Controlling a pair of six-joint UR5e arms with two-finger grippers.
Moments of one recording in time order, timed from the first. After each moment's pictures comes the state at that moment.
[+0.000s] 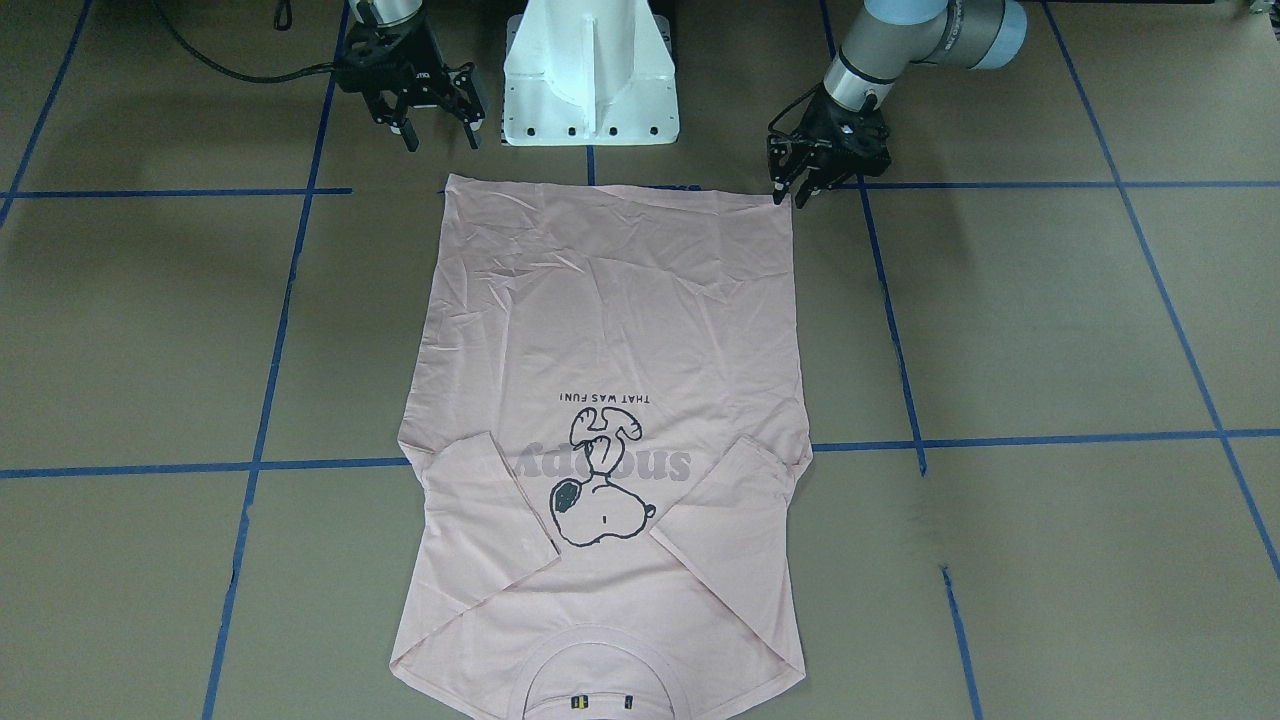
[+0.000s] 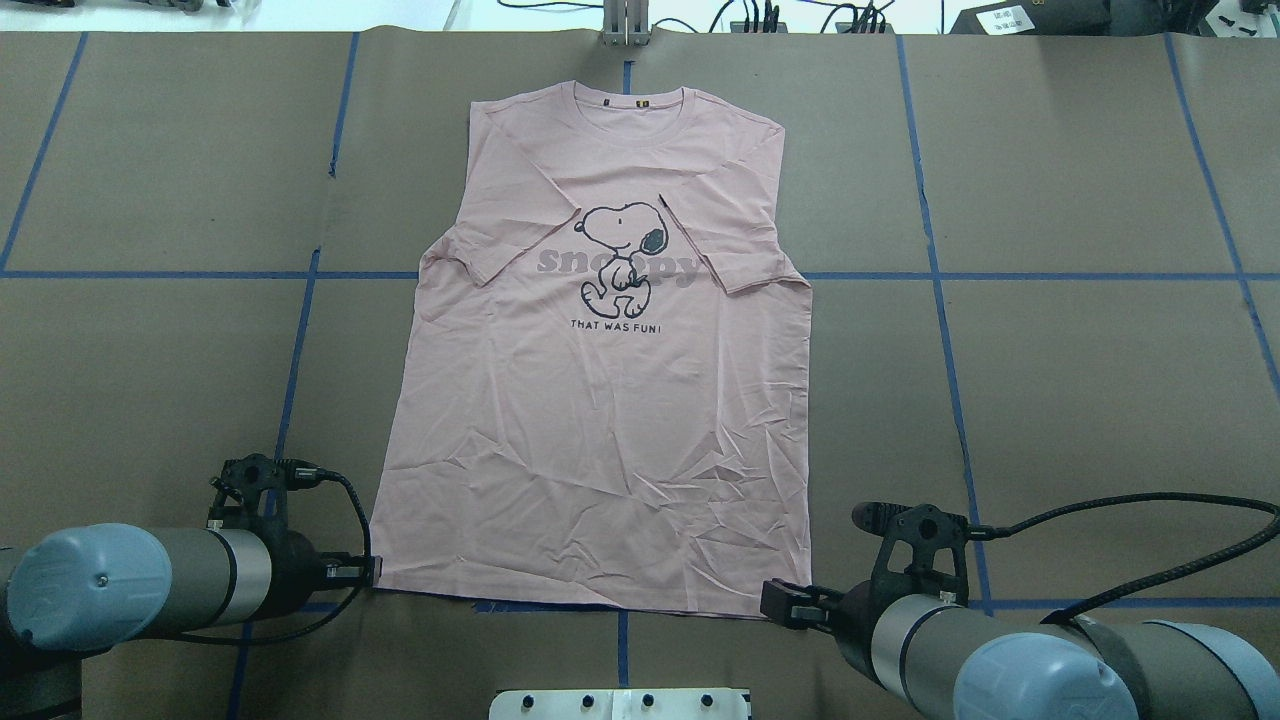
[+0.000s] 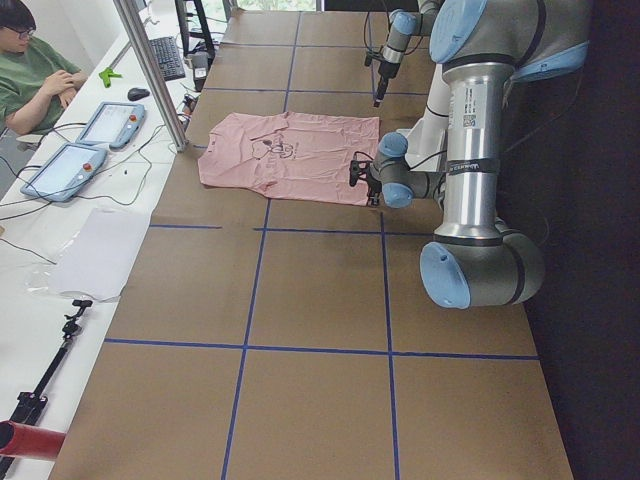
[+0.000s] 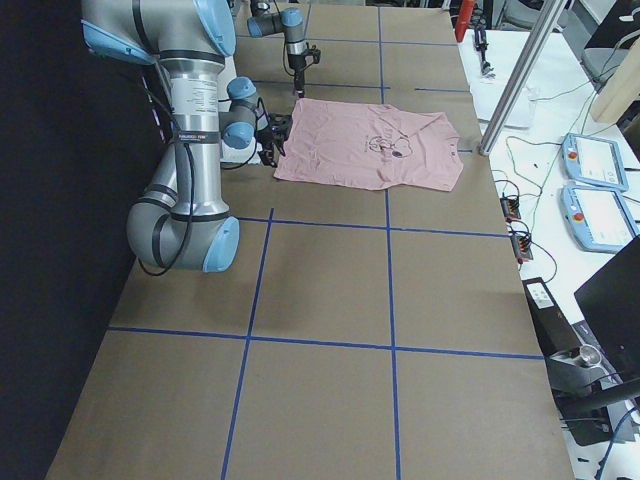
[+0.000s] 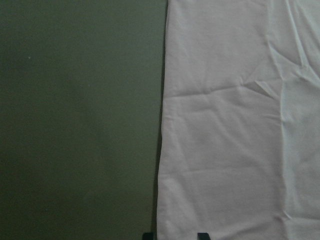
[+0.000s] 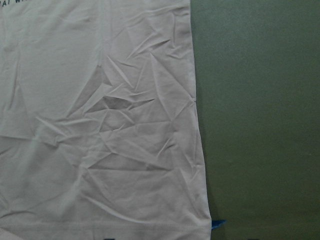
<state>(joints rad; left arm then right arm) -0.24 -1.54 -2.01 -2.18 -1.64 -1.41 0.05 -1.49 2.24 -1.38 1.37 1.68</state>
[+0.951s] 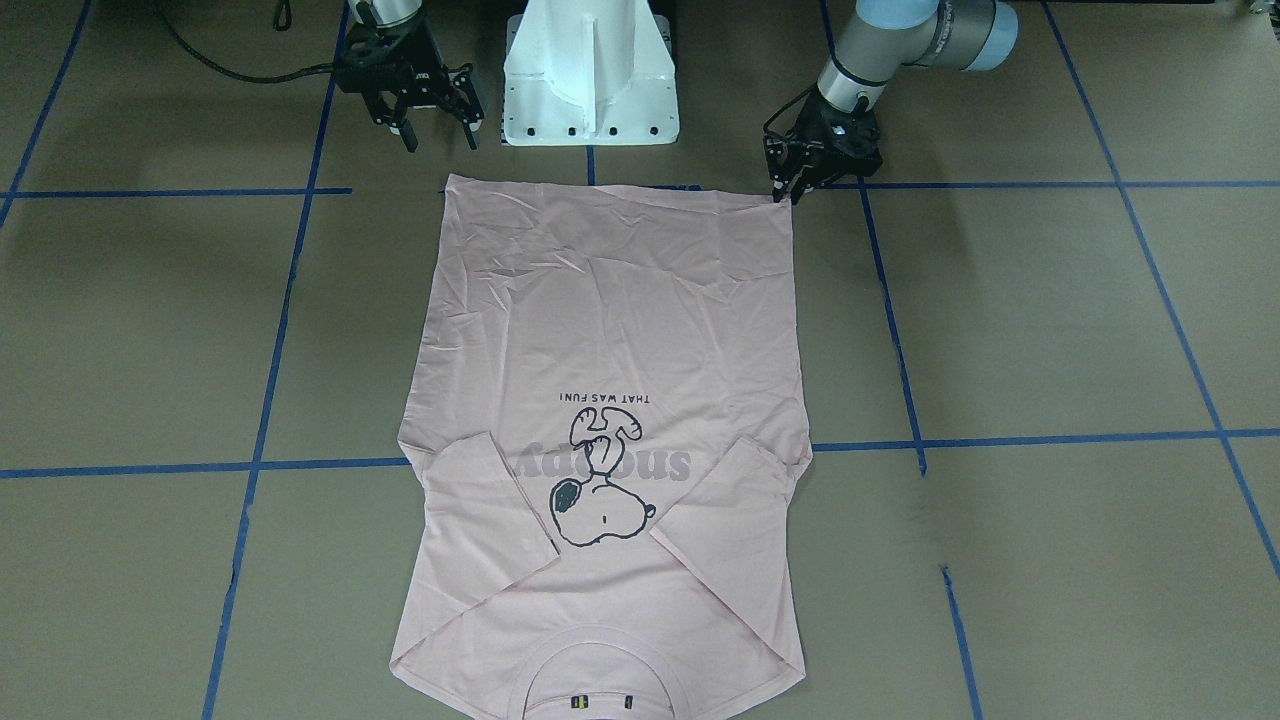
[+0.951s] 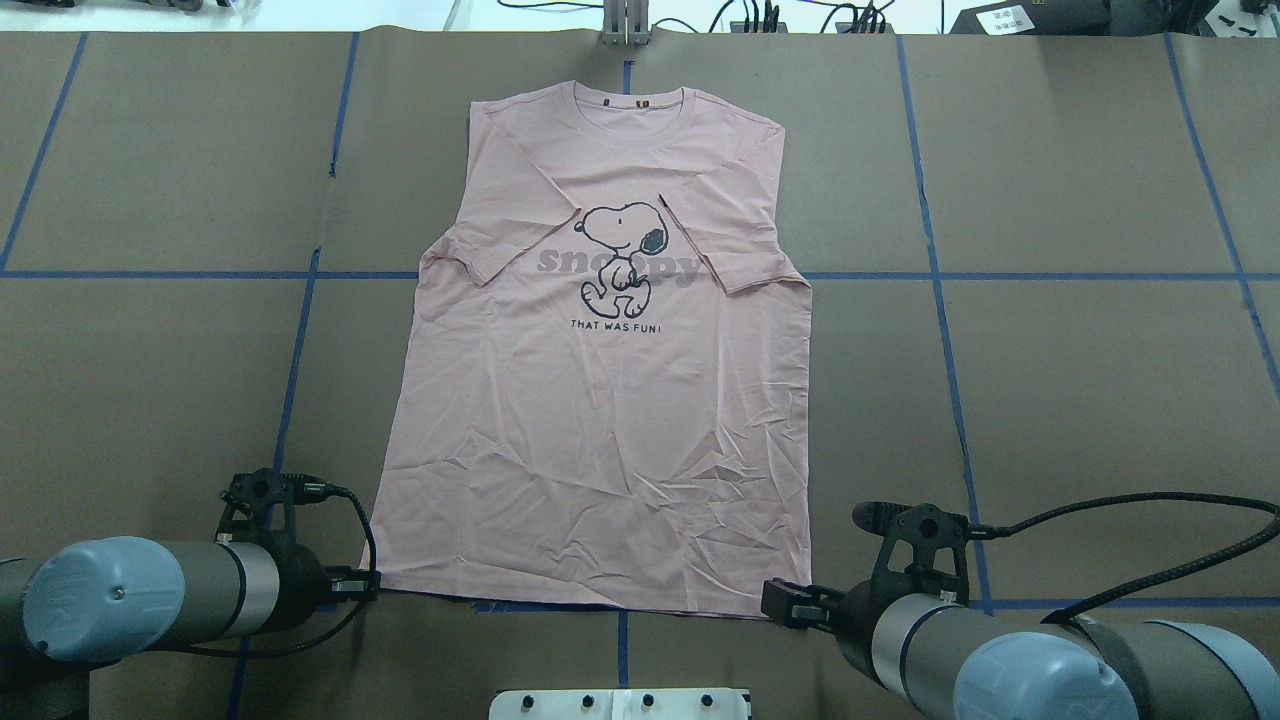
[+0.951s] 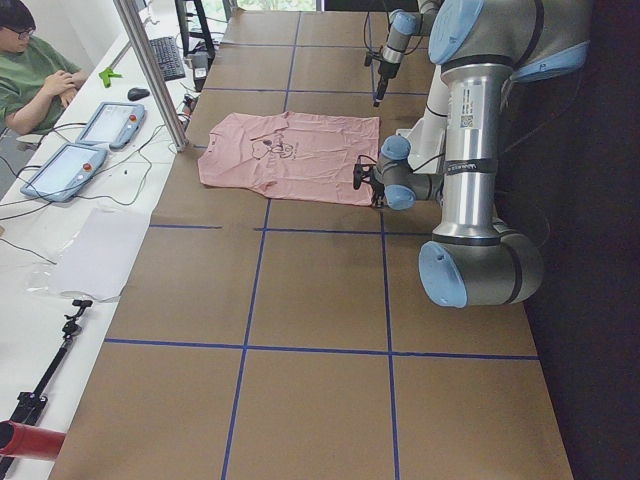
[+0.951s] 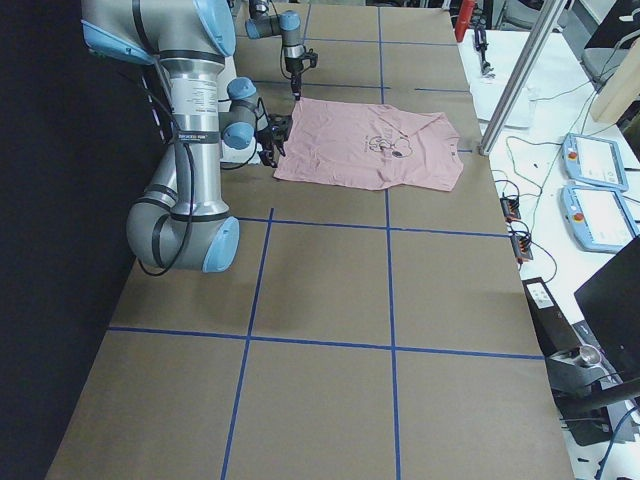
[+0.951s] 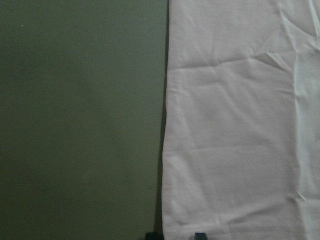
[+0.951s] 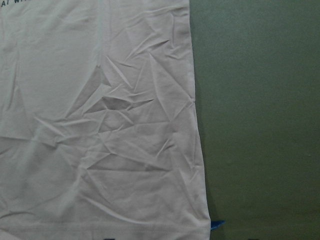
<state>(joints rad) -0.21 -1.54 -2.00 -2.18 -1.64 -1.41 0.05 -1.49 2.24 -1.38 1.37 1.68</state>
